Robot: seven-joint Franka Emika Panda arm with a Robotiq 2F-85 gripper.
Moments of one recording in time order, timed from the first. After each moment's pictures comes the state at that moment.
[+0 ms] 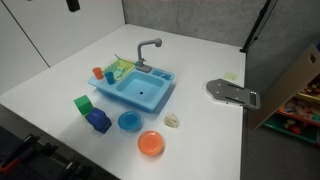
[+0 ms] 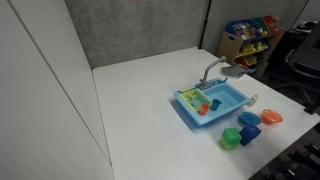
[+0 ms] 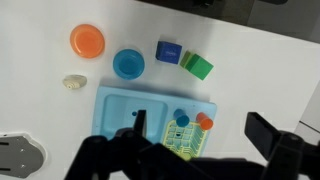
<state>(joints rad) 0.00 -0.47 -0.19 -2.35 0.03 1.83 -0.33</state>
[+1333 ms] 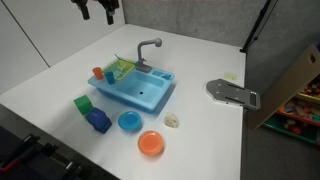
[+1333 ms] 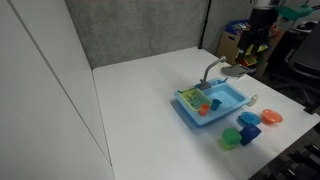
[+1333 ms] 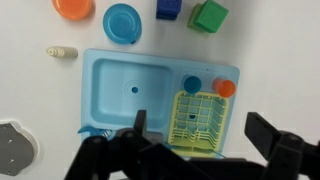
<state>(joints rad) 0.01 0.09 -0.02 -1.98 0.02 1.97 -0.07</state>
